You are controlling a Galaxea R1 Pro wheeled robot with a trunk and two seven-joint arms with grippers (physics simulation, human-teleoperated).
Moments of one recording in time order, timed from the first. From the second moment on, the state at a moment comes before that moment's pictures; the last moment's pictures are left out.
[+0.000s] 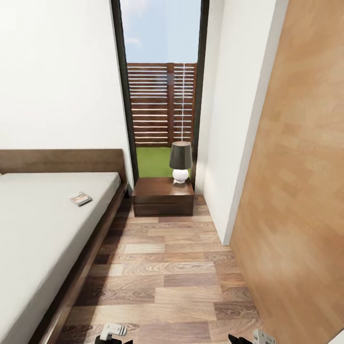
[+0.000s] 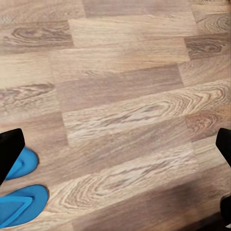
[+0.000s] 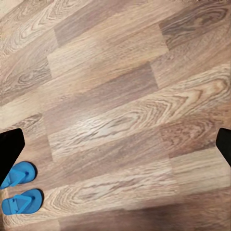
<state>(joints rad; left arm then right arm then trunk) -0.48 0.06 0.17 -0.02 -0.20 -0.19 -0.41 -0.43 -0.12 -0.18 -0.04 -0.28 -0.06 0.39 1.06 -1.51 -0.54</state>
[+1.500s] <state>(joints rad) -0.48 0.06 0.17 -0.02 -0.20 -0.19 -0.41 -0.43 -0.12 -0.18 -0.04 -0.28 -0.06 0.39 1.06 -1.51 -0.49</state>
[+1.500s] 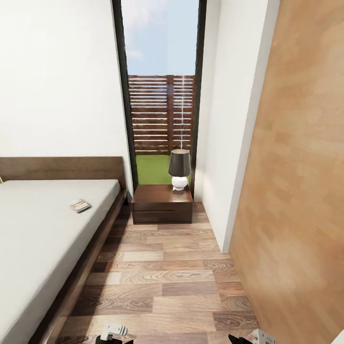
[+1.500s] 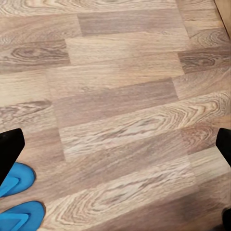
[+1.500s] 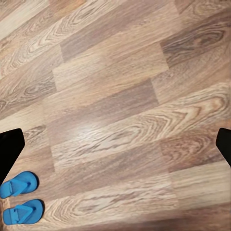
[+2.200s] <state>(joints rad) -0.48 0.06 0.17 -0.02 -0.20 -0.19 -0.41 -0.43 -0.12 -0.18 -0.04 -0.28 -0.06 0.39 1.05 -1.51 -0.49</state>
